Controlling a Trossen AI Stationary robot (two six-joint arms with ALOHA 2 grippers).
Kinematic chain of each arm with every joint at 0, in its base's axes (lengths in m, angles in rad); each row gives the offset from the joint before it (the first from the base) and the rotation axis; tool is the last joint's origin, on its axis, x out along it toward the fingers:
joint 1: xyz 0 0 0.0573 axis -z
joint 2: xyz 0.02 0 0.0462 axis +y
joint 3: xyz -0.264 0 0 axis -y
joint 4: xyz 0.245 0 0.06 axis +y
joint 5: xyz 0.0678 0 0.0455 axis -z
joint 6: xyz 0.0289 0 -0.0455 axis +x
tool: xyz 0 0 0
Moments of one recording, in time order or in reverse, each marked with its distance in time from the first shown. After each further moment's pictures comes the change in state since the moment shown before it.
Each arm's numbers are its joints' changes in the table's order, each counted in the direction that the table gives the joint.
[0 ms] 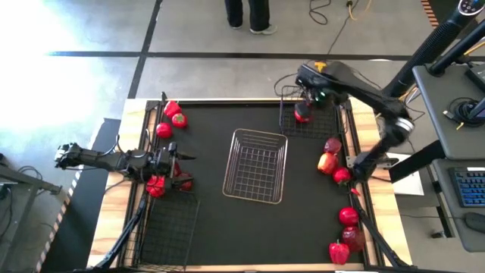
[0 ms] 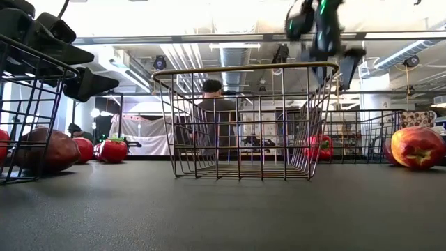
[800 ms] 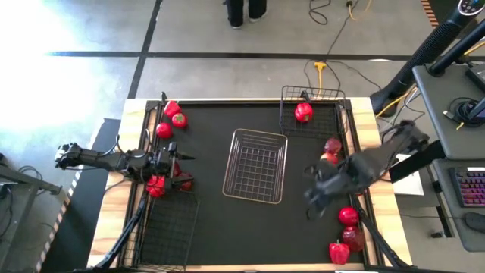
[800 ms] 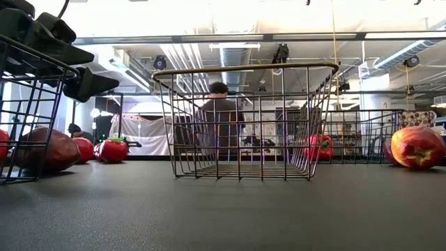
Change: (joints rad) left arm 0.000 0.000 0.000 0.000 0.000 0.000; right arm -1.200 -0.092 -0.033 0.001 -0.143 1.006
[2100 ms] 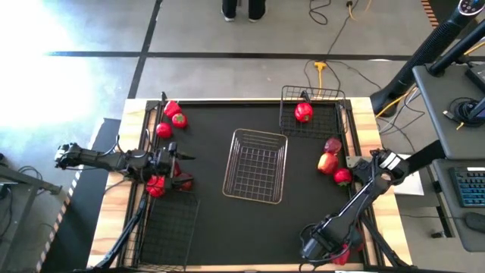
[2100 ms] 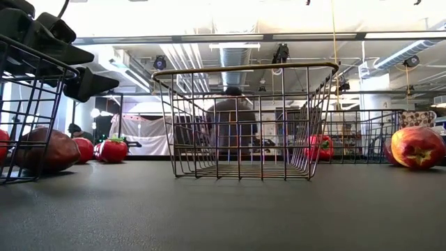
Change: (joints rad) left arm 0.000 0.000 0.000 0.000 0.000 0.000; right arm -0.272 0.382 -0.367 -0.649 -0.671 0.489
